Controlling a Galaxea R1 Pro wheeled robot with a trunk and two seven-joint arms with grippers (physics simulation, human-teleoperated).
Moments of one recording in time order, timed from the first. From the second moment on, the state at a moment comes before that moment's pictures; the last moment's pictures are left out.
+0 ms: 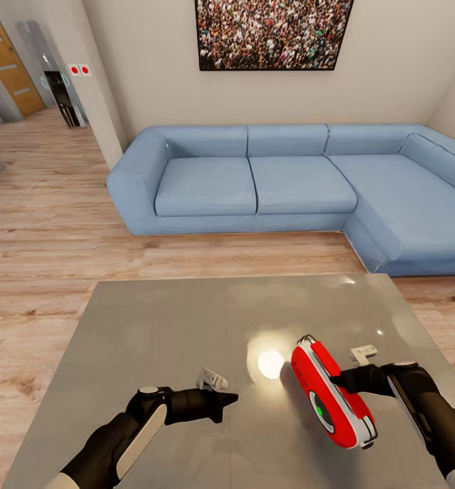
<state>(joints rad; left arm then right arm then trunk) -0.45 0.08 -0.53 -1.06 0.50 0.50 -0.59 -0.46 -0.32 -0.03 -1.11 0.13 0.77 0.59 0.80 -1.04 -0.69</state>
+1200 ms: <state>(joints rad) -0.45 0.08 -0.53 -1.06 0.50 0.50 -0.59 -0.46 -0.33 -0.03 -1.17 0.13 0.69 0.58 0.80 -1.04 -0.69</state>
